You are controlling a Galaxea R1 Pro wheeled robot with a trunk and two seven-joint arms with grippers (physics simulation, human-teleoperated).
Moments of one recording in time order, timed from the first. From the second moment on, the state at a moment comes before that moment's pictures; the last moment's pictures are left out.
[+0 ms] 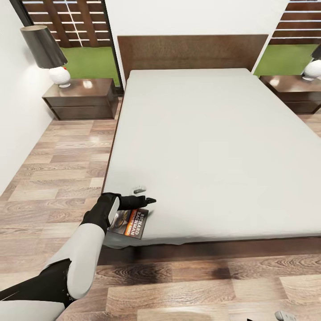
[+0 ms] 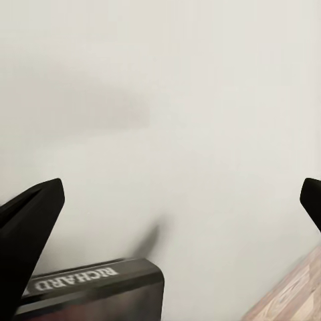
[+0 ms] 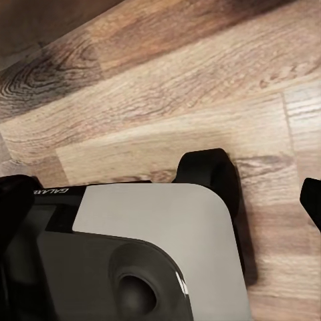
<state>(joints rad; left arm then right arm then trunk) -1.01 -0.17 0.33 -0.58 -0.24 0.69 -0.60 -0.40 -0.42 0.35 -0.05 -0.72 -0.03 0.87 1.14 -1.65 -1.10</state>
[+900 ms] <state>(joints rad) -1.01 -0.17 0.33 -0.58 -0.20 0.68 -0.60 -0.40 -0.42 0.35 -0.05 -0.72 -0.03 0.87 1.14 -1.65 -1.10</state>
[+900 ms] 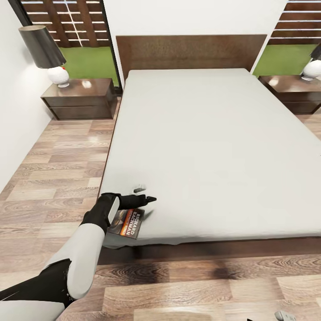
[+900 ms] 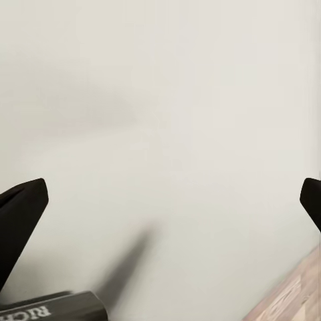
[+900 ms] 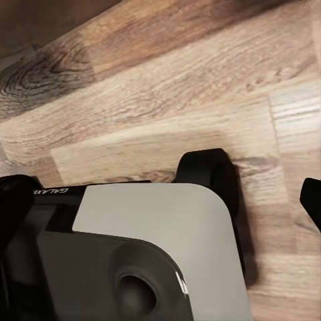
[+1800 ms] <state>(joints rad) -1.01 -0.17 0.33 -0.58 -0.19 0.67 -0.60 -0.40 -0.42 0.35 -0.05 -0.72 -0.03 0.87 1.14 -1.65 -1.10</state>
